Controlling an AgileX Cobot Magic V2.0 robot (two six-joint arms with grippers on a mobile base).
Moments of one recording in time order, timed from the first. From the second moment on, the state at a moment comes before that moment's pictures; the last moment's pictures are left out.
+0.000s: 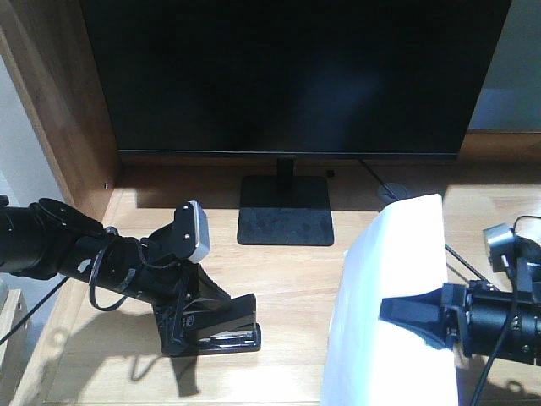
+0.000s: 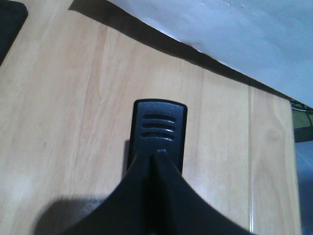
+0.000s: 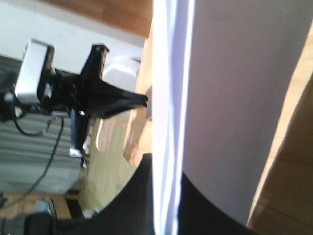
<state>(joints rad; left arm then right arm) -0.29 1.81 -0.93 -1.23 0.79 2.00 -0.23 1.50 -0.40 -1.61 -1.16 1.81</state>
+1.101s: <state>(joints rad) -0.29 1.81 -0.93 -1.23 0.79 2.00 -0.02 1.68 -0.40 -1.48 -0.91 1.46</state>
